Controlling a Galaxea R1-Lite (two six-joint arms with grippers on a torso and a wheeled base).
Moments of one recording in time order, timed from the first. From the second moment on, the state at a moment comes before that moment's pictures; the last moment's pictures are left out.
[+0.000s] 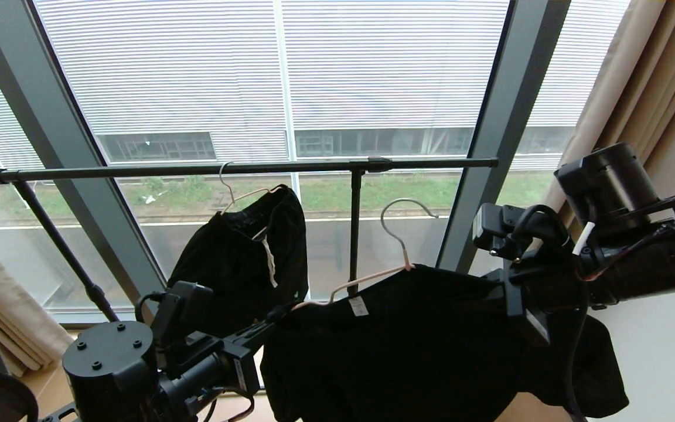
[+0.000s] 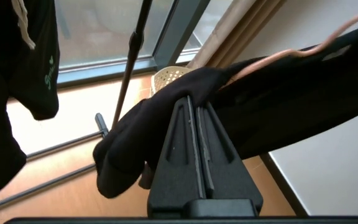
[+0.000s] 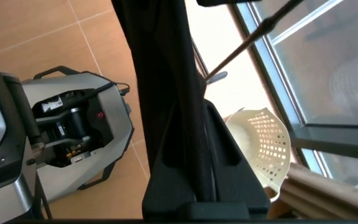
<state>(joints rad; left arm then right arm) -0.59 1.88 -0.10 -1.55 0.00 -0.31 0.45 1.62 -1.09 0.31 0.38 -0.60</state>
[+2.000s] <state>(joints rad) -0.74 1.42 -0.74 -0.35 0.11 -0.03 0.49 1.79 -0.76 -0.24 0.85 -0.48</state>
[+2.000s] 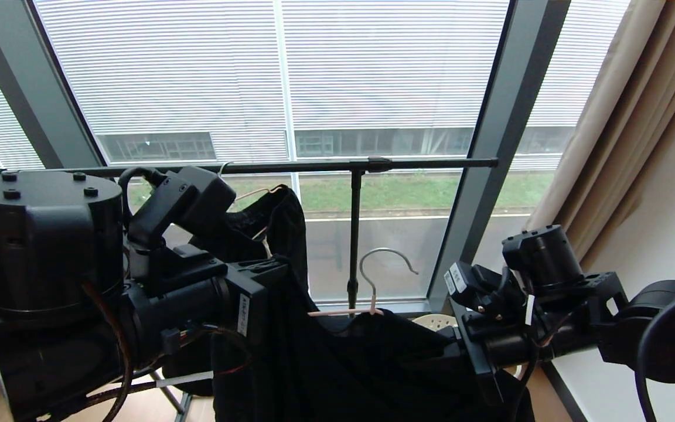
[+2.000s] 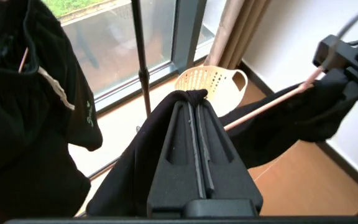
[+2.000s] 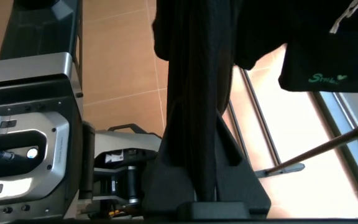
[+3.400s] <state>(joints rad) -0.77 1.42 -0.84 -0.20 0.11 0.07 0.52 1.75 -0.76 -0.24 0.91 -0.39</state>
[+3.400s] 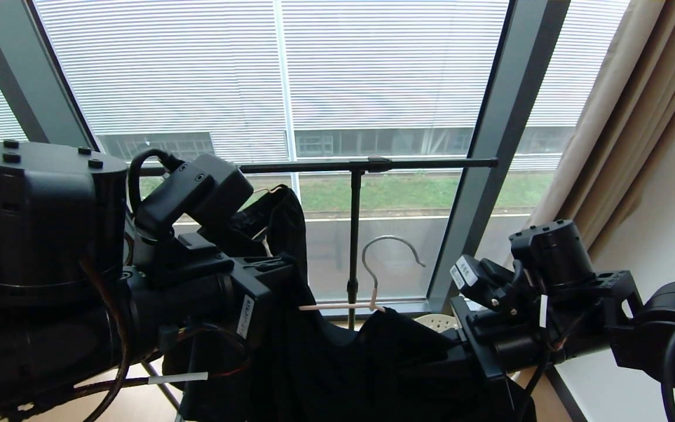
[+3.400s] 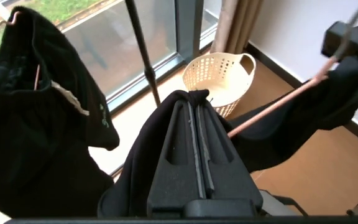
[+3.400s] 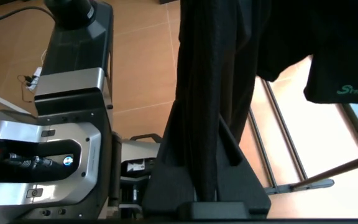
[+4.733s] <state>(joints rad) -0.86 1.45 -0.84 -0.20 0.11 0.06 0.53 1.85 -0.62 -0.72 0.91 -0.20</state>
